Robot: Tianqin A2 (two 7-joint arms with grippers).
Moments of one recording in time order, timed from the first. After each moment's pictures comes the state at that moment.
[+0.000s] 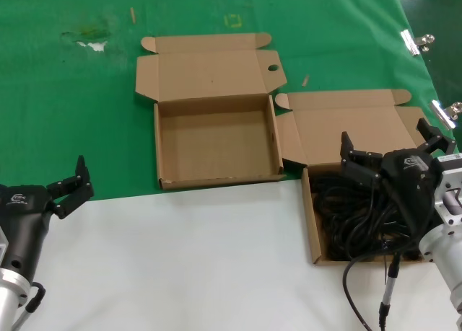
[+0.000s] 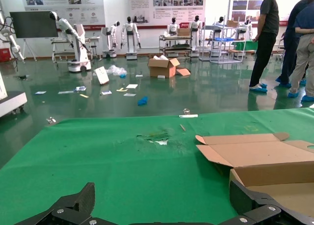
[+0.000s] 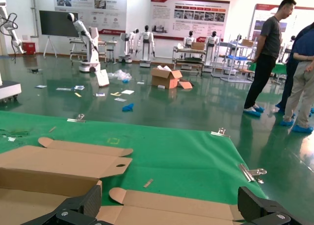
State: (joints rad) left arm 0.00 -0.30 1.60 -1.60 -1.80 0.00 0.00; right arm 0.03 0.31 -1.61 1.58 1.79 -0.03 -0.01
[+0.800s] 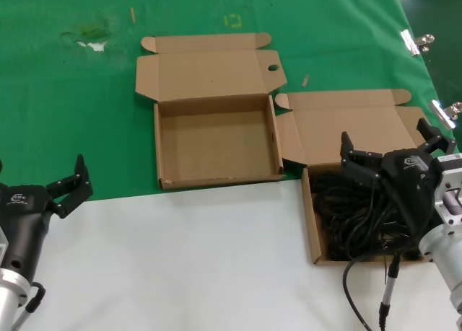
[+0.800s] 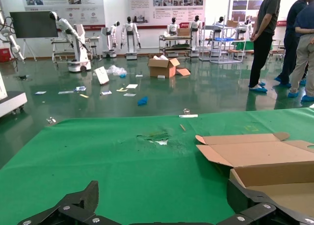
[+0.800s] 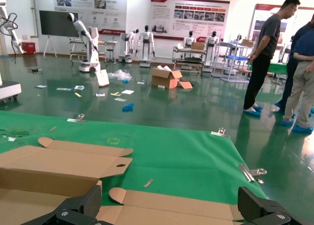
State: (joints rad) left arm 0.00 -0.30 1.60 -1.60 -1.80 0.00 0.00; right arm 0.03 0.31 -1.61 1.58 1.79 -0.03 -0.01
